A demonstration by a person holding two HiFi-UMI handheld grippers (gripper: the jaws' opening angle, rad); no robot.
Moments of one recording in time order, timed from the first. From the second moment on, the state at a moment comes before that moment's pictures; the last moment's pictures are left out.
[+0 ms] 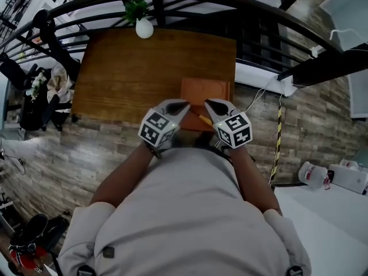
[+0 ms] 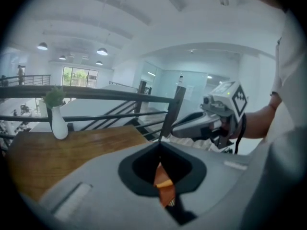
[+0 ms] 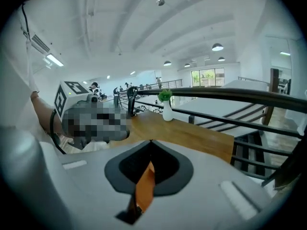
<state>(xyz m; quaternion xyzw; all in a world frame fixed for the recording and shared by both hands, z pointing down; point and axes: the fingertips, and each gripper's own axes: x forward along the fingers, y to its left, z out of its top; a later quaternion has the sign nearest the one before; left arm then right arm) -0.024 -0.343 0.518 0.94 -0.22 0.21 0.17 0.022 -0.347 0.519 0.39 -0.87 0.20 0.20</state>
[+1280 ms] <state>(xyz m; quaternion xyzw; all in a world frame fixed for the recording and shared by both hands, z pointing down) -0.057 -0.277 0.424 0.94 -0.31 0.09 0.12 0.079 -0.255 0.437 0.44 -0.88 0.11 0.13</state>
